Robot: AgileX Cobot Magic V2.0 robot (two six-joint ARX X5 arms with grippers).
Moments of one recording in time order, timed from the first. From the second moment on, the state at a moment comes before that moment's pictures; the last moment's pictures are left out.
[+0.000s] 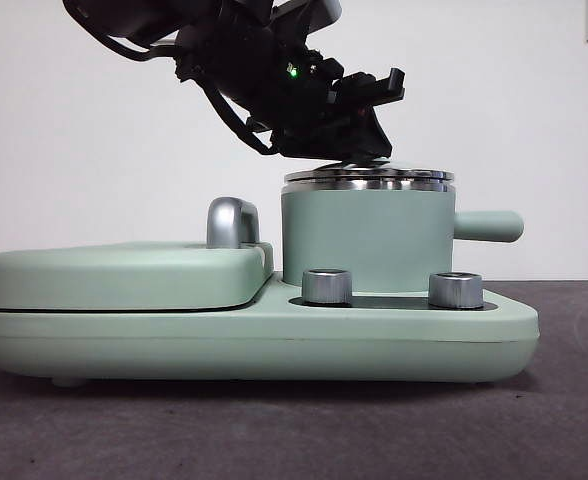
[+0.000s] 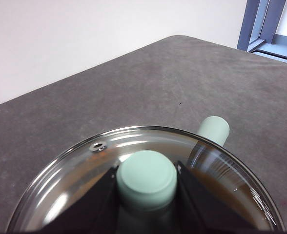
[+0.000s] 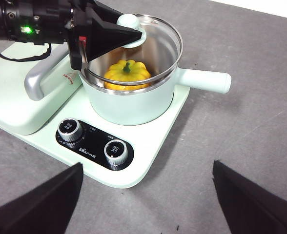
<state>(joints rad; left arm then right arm) -0.73 1.79 1.17 0.40 0.06 0.05 0.53 0.55 0.90 -0.88 0.03 0.09</state>
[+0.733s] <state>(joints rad) -0.74 1.75 1.17 0.31 0.05 0.12 0.53 0.55 0.90 -0.88 0.03 0.09</state>
